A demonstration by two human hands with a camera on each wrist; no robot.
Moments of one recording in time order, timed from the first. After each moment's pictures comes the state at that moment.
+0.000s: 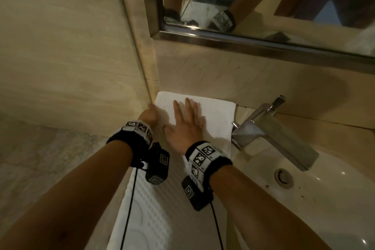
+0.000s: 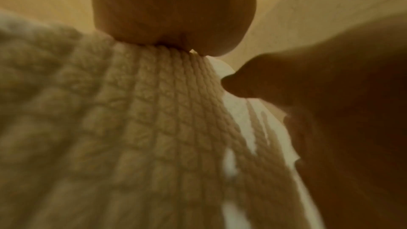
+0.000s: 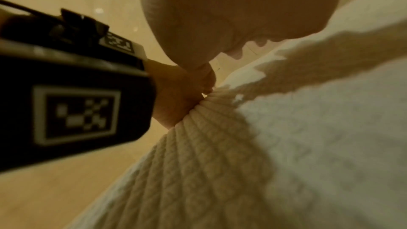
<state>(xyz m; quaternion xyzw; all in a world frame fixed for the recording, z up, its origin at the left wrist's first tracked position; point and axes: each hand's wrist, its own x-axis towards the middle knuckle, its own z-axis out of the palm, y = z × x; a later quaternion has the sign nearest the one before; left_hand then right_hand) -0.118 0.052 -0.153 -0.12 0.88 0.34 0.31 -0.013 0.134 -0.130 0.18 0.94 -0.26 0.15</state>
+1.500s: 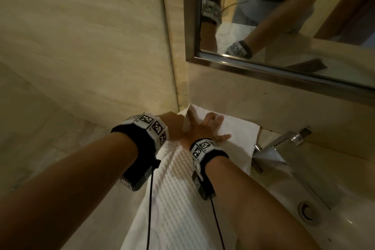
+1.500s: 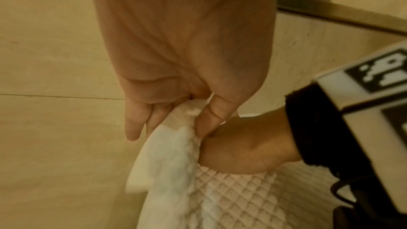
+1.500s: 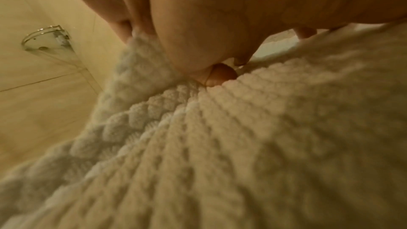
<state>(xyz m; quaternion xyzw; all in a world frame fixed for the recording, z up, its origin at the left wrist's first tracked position) -0.092 0.044 -0.029 0.32 0.89 -0.14 0.29 -0.063 0.118 -0.116 0.26 0.91 -0.22 0.22</state>
